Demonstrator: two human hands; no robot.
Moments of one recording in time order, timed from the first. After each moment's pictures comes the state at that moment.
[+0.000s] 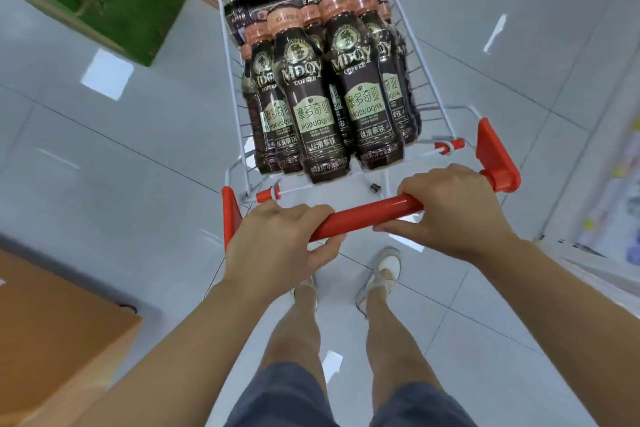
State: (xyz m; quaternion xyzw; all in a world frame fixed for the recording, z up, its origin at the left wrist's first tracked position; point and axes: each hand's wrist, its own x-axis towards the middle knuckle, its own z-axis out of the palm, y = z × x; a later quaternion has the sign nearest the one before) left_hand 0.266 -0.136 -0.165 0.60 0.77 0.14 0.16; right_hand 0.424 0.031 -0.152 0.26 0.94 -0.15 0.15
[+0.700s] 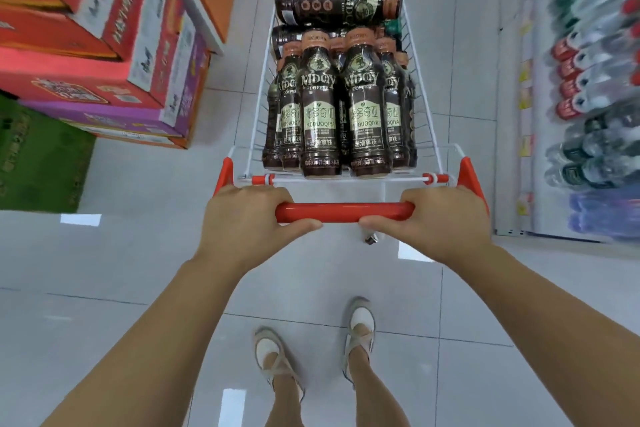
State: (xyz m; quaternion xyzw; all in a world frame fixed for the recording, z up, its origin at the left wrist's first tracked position) left_hand 0.347 0.103 -0.150 0.68 0.72 0.02 0.15; right_hand 0.581 0.173 -0.135 0.53 0.81 -0.17 0.17
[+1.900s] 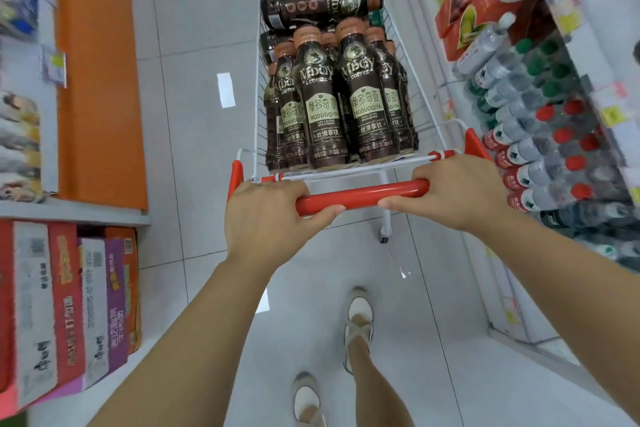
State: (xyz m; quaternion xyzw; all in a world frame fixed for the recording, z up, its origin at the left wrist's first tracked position) left_hand 0.416 0.597 -0.164 0.75 0.64 0.08 0.10; right_hand 0.659 0.625 -0.145 0.60 0.78 -0.11 0.12
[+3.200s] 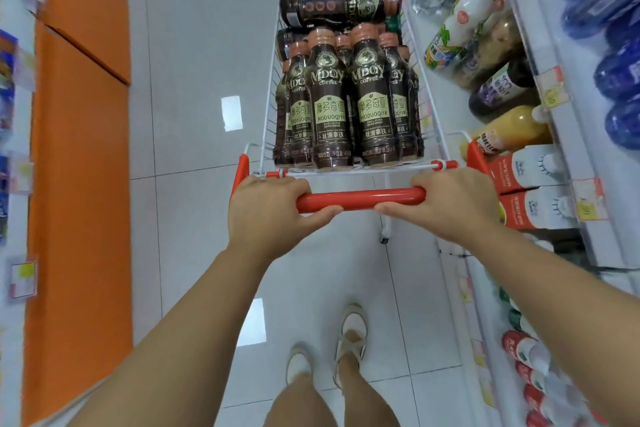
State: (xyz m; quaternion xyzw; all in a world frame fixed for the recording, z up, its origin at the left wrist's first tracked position) left_hand 0.440 1.137 -0.160 0.77 0.63 0.04 0.09; right_hand 0.680 1.156 -0.138 0.61 0.77 -0.11 0.12
